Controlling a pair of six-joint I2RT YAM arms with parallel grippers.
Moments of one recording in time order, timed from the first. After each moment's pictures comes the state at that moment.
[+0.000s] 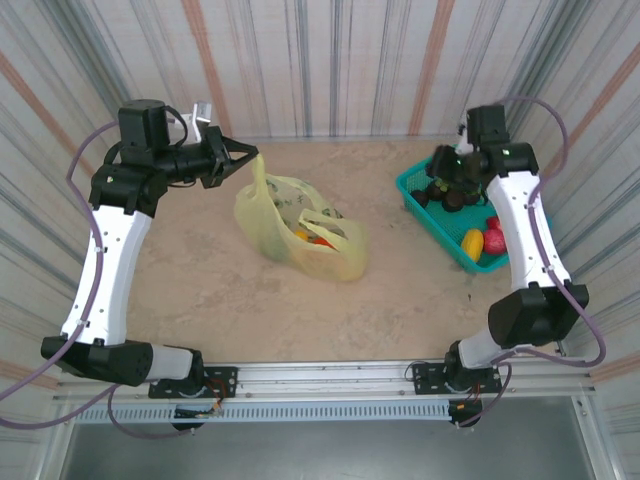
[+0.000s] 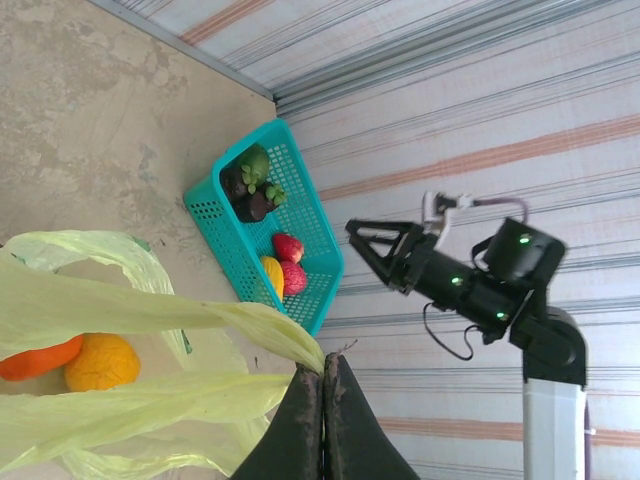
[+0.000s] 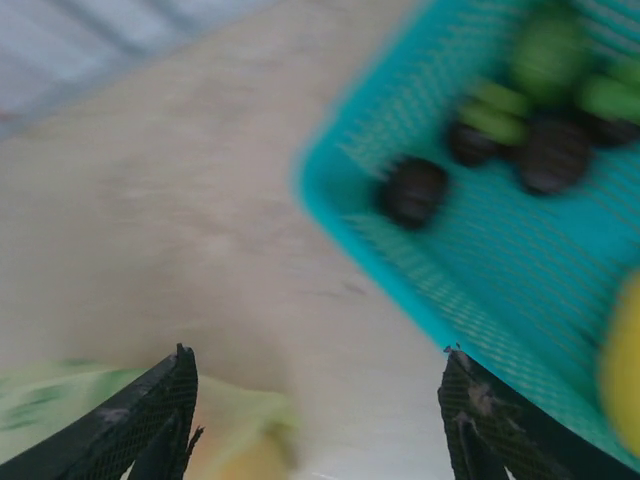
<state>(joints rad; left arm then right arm) -0.17 1.35 1.72 -0.83 0.77 -0.84 0.04 1.51 1.63 -1.07 -0.07 0.43</state>
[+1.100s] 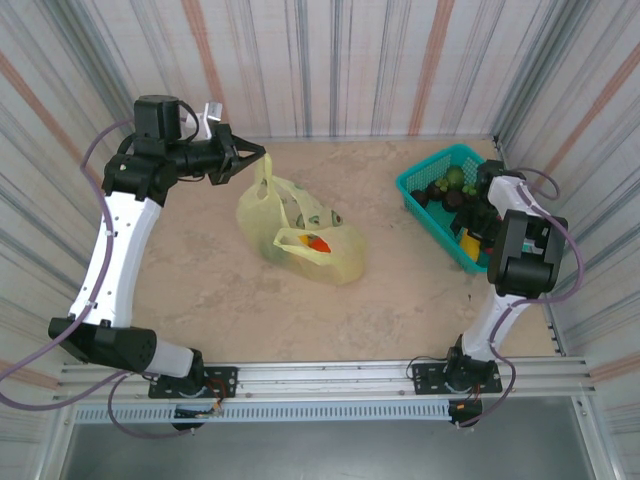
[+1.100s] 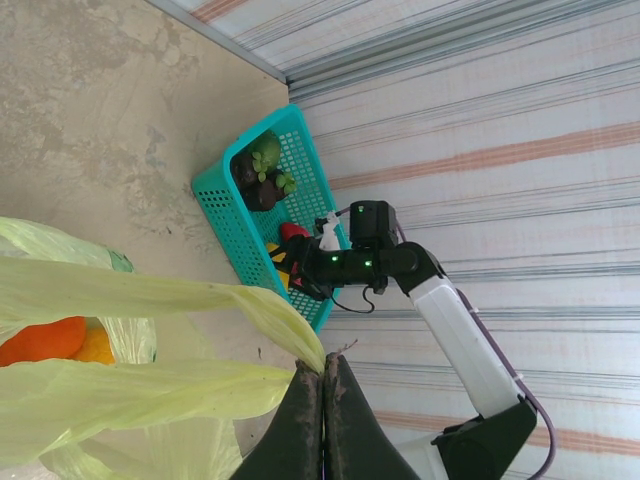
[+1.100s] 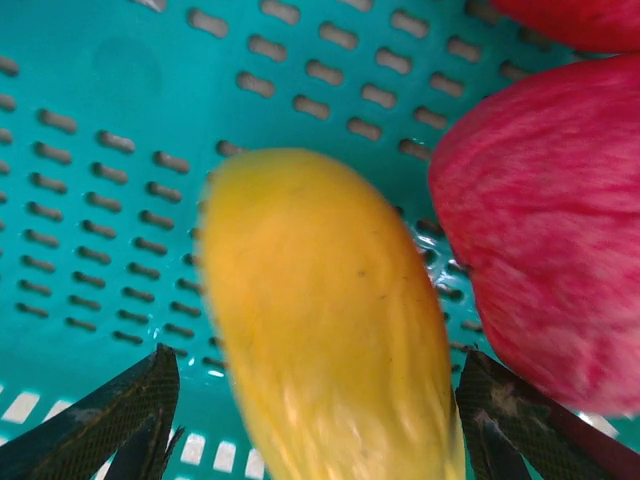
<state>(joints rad) -0.19 1.42 1.75 -0.84 0.77 -0.84 -0.20 1.90 1.39 -1.00 0.07 0.40</state>
